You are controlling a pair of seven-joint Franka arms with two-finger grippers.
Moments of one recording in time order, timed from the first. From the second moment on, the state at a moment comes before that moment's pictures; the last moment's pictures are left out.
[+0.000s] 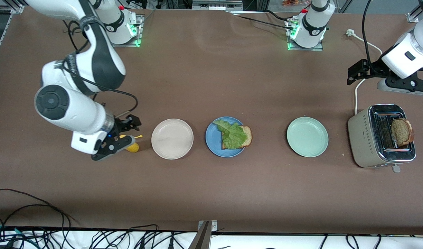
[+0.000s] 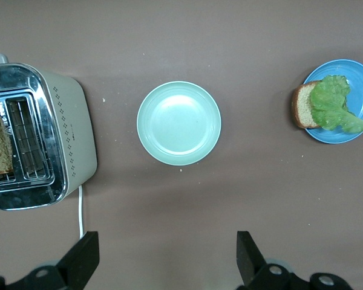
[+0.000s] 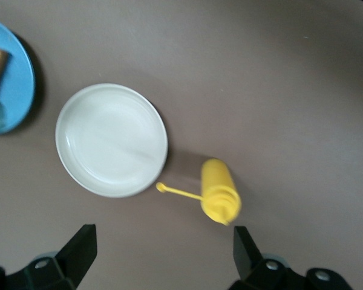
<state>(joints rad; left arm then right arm) -0.09 0.00 0.00 -1.61 -0.02 1.54 0.03 0.27 0.55 0.05 -1.22 0.01 1.71 -0.20</state>
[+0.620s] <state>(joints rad) -0.09 0.00 0.00 -1.61 -0.02 1.54 0.03 0.06 0.33 0.21 -1.45 -0.08 1.70 -0.42</state>
